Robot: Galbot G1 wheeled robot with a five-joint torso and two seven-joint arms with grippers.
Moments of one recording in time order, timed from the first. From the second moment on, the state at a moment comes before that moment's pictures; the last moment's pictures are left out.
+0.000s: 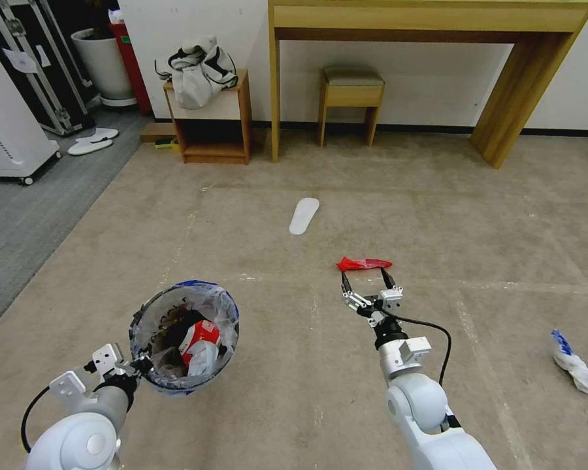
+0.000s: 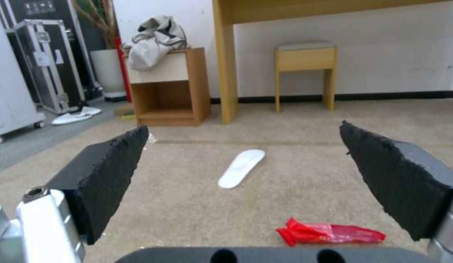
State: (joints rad) left arm 1.54 -1.44 -0.83 -2.13 -0.83 0.65 -0.35; right arm -1.26 1.33 0.32 1.76 0.25 0.20 0.06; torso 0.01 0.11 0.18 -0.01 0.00
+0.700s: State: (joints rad) left arm 1.53 -1.44 -0.82 -2.13 -0.83 0.65 -0.35; right arm -1.27 1.31 0.34 1.79 0.25 0.20 0.07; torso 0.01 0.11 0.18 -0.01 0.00
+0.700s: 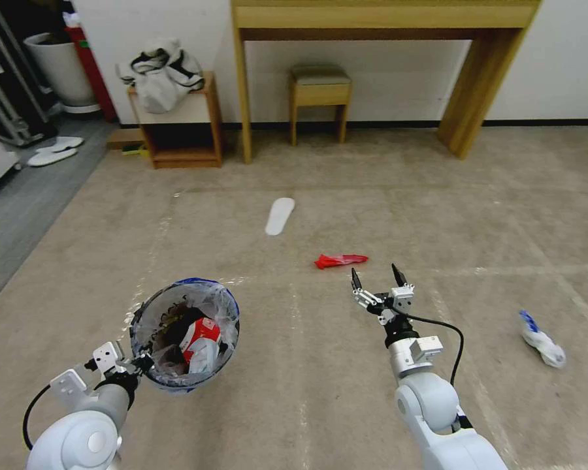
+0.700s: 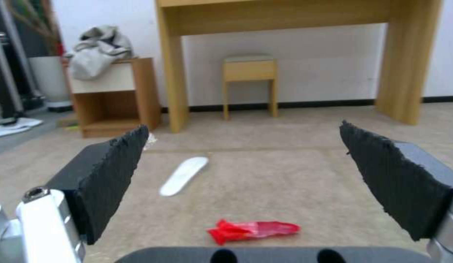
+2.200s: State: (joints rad) left arm 1.53 -1.44 -0.83 -2.15 -0.84 0.65 -0.35; right arm -1.29 1.32 0.35 1.80 0.25 0.21 0.07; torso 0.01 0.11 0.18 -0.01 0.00
